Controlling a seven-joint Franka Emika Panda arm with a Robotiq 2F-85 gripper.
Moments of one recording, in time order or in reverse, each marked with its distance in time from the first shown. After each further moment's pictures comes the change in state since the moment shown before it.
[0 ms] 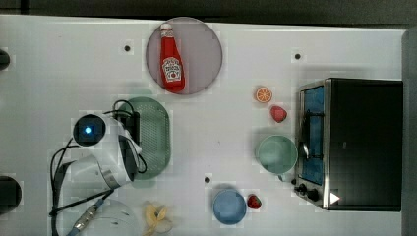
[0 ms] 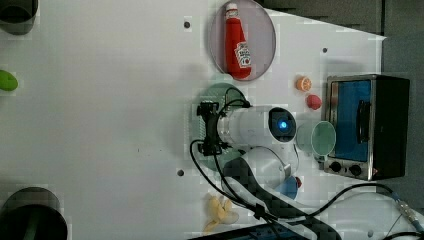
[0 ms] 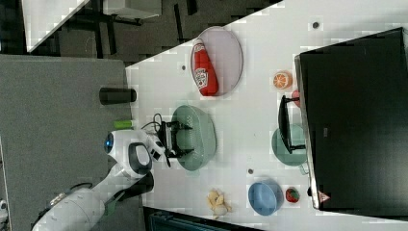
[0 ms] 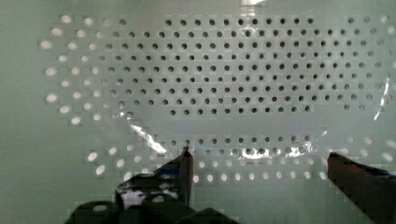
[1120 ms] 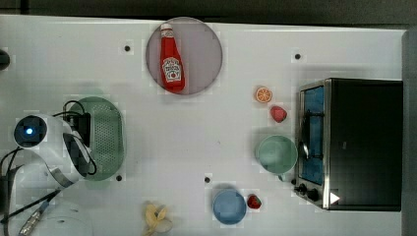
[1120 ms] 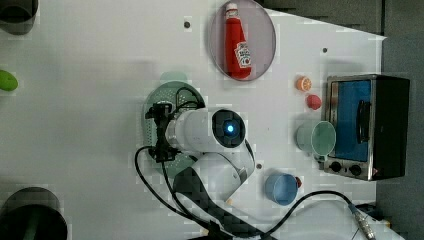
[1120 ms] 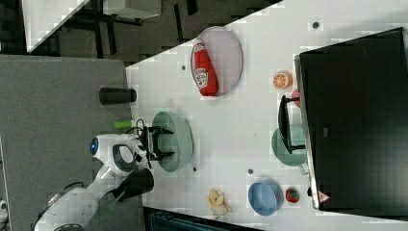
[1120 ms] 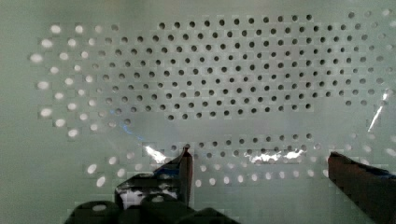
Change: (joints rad) arm 0.167 0.139 0.020 0.249 0.055 -0.086 0.135
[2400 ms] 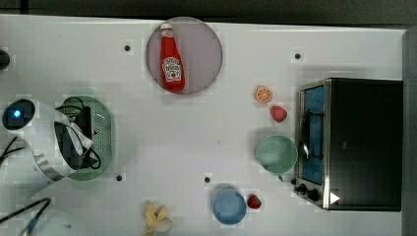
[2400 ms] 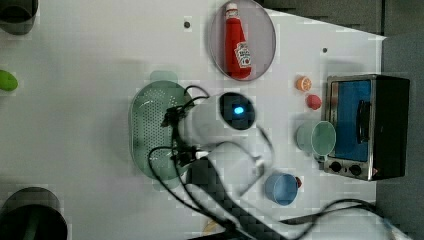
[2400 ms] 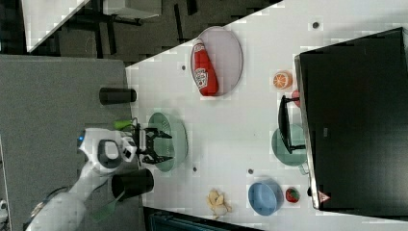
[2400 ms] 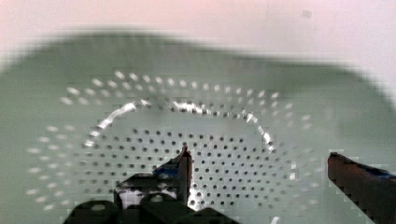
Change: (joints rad) arm 0.070 -0.115 -0.136 0.031 0.020 -0.346 -0.184
